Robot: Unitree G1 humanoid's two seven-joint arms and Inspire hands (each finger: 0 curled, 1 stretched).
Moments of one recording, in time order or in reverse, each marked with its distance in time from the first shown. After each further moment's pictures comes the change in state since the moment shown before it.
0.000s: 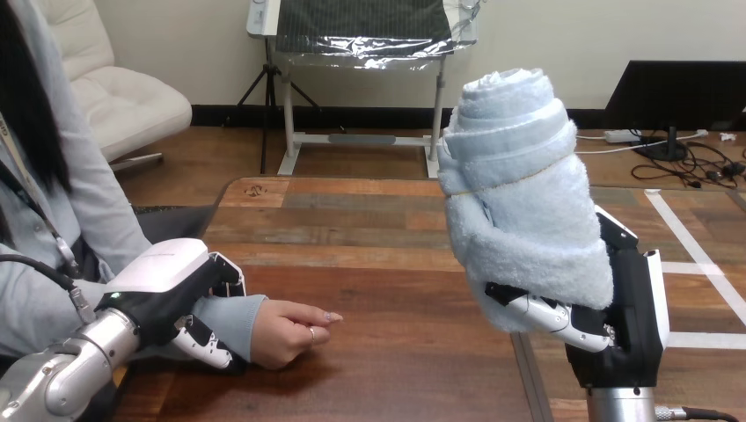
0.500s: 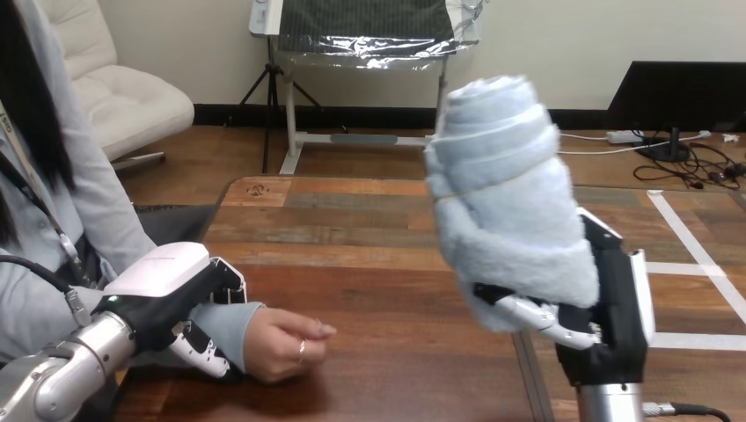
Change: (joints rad) left arm 0.063 0.037 0.011 -0.122 -0.046 0.000 -0.063; right arm -0.045 -0.001 -0.007 0.099 -0.079 -0.016 -0.035
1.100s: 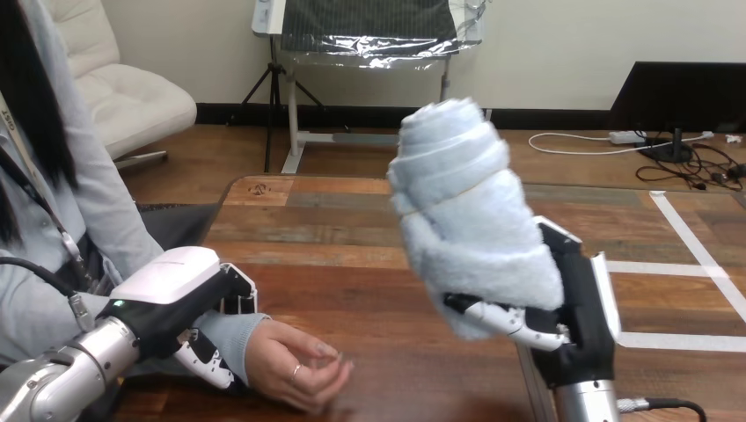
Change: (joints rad) left arm 0.063 0.022 0.008 -0.138 -0.016 0.003 -0.032; right arm -0.049 0.005 0.010 0.131 -0.053 -0.007 -0.001
